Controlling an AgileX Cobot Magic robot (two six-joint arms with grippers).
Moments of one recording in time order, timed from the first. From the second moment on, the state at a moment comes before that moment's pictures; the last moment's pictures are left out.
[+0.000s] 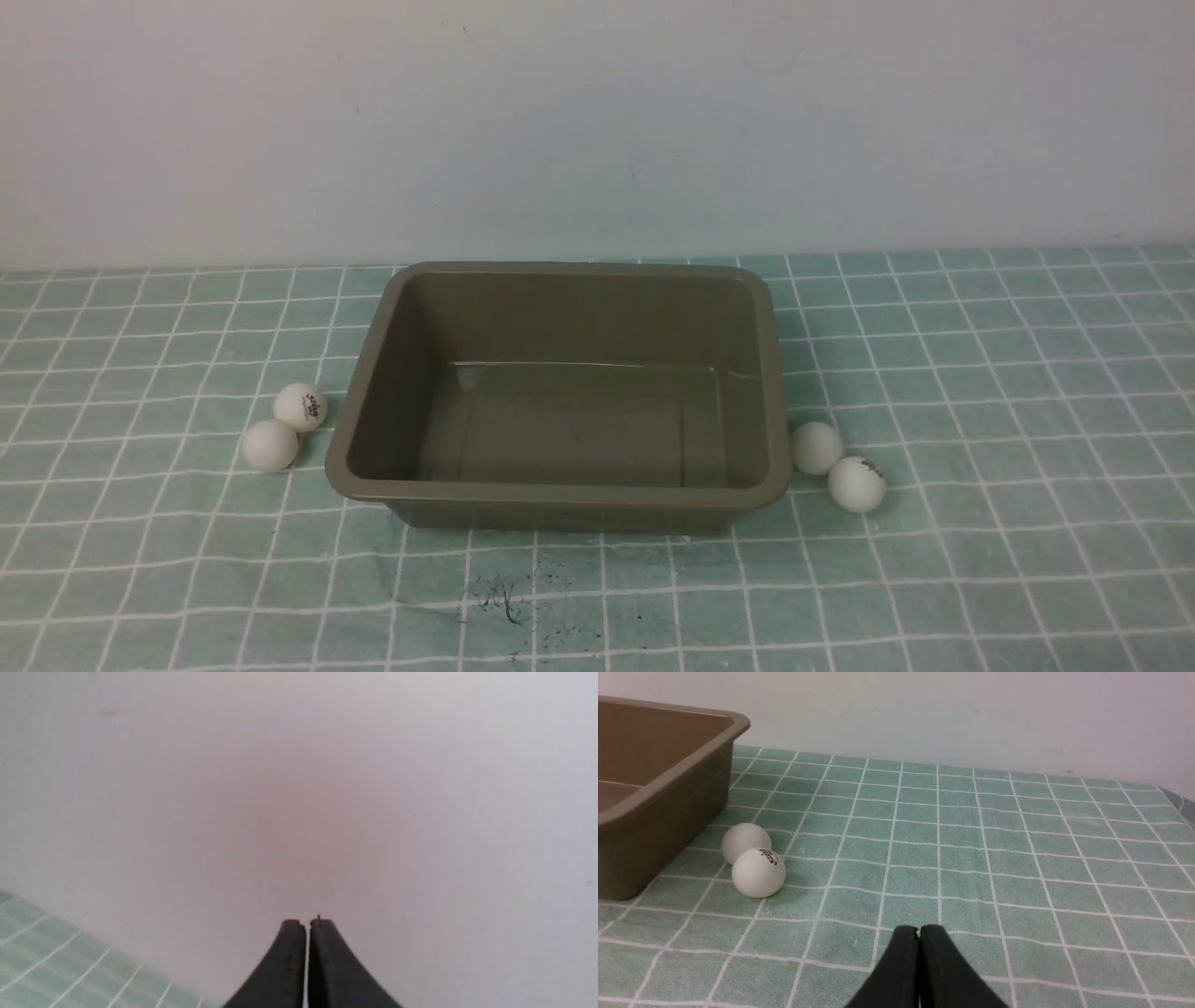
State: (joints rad) right arm 0.05 -0.01 0.02 -0.06 0.39 0.04; left arm -0.01 -0.01 -0.03 -0.71 -0.22 0.15
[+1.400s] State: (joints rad) right arm 0.06 0.74 -0.73 0.48 1.07 -0.16; left arm 0.01 1.69 -1.10 -0.21 0.65 0.10
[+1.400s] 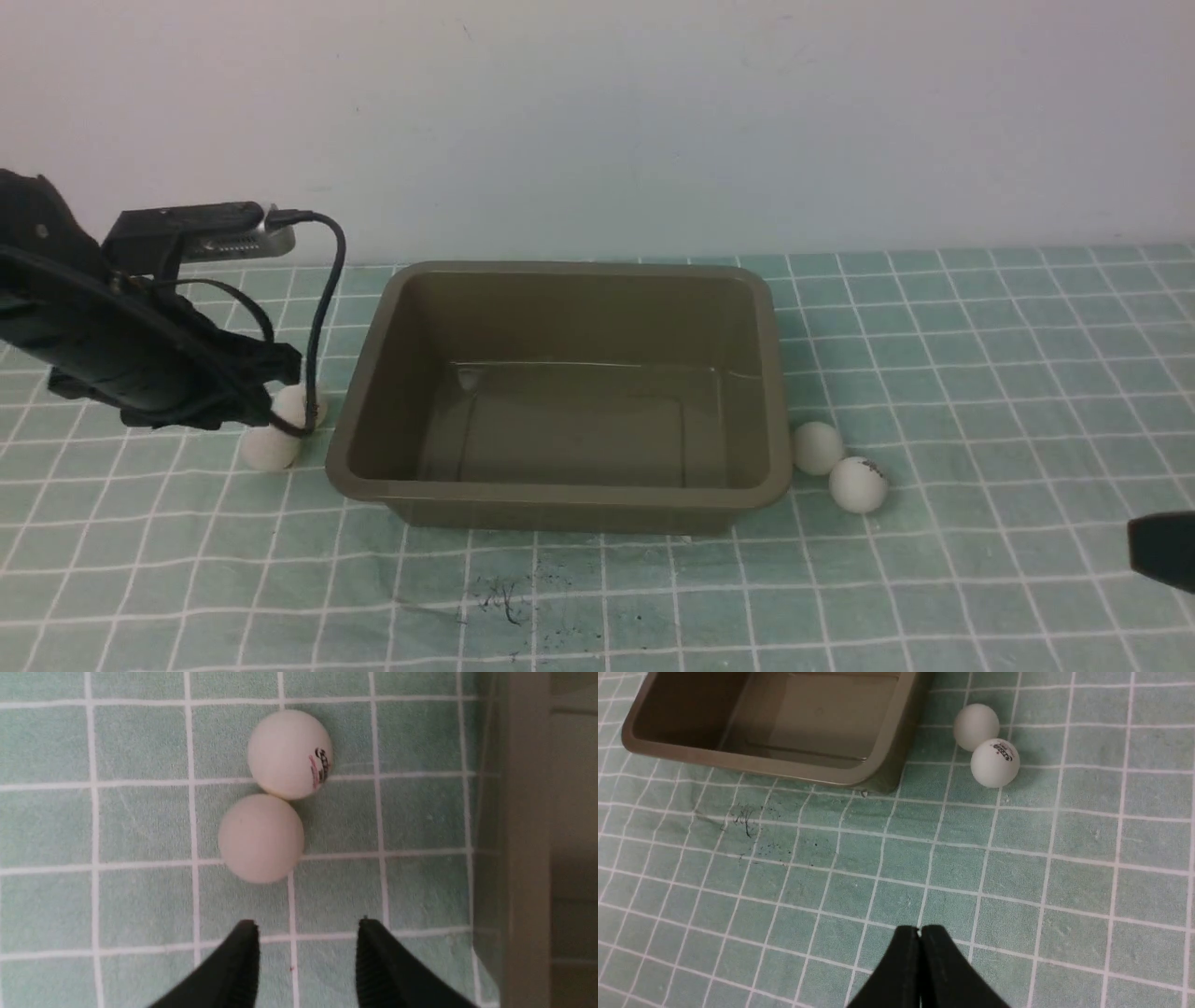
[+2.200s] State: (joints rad) right arm 0.06 0.80 -0.77 0.43 1.00 -0.17; left arm 0.01 2.01 -1.28 -0.08 0.67 0.07
